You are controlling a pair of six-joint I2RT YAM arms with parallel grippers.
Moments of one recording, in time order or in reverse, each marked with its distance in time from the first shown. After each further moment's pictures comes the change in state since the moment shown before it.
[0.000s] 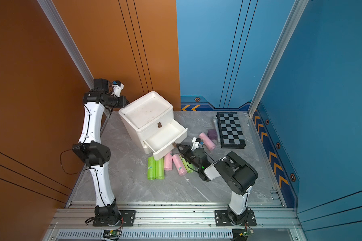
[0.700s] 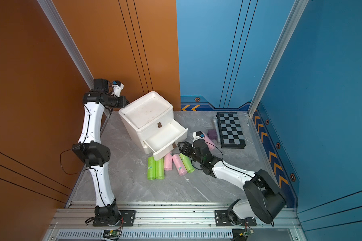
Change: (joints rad) left arm 0.000 -0.005 -0.010 0.005 0.000 0.000; right arm 0.005 -0.410 0.180 -0.900 0.083 -0.497
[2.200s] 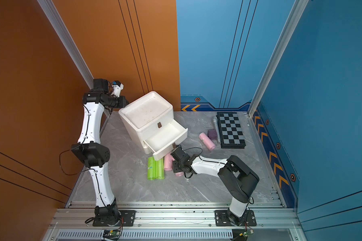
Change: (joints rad) left arm -0.001 -0.018 -0.024 0.004 -0.010 0.000; right arm 0.209 0.359 0.221 -0.470 0.123 -0.328
